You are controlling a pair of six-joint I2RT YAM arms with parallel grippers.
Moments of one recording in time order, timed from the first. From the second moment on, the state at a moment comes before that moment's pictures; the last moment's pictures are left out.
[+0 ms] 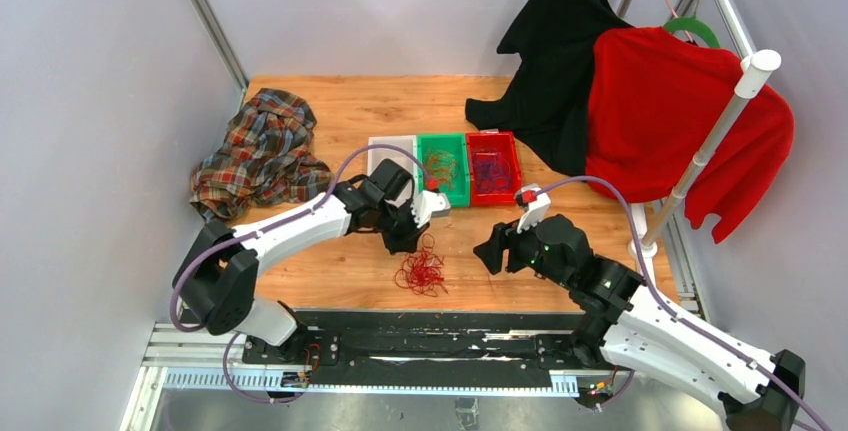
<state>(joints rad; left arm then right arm) -0.72 1.47 0.92 -0.50 0.44 0.38 0.87 0.65 0.51 -0.29 0.11 0.43</state>
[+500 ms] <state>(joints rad) -0.72 1.31 1.25 -0.82 0.51 0.35 1.04 0.90 0.63 -0.11 0.11 0.29</state>
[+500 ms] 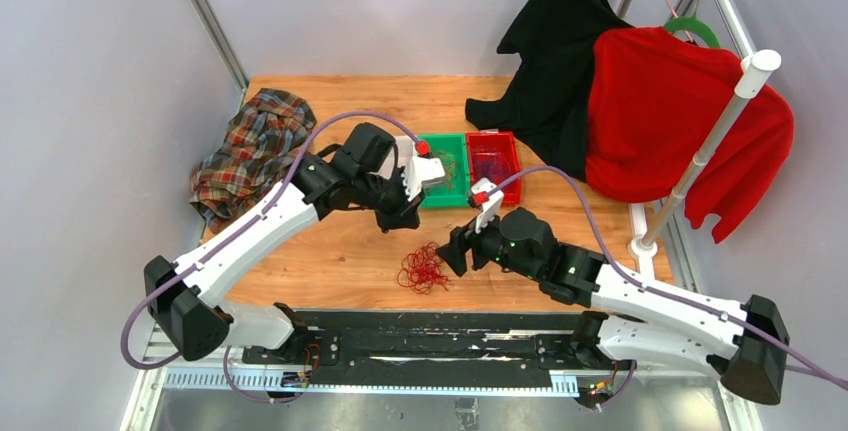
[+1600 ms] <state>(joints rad) -0.72 1.56 1.00 -0.62 0.50 0.13 1.09 0.73 0.51 -0.25 0.43 0.36</state>
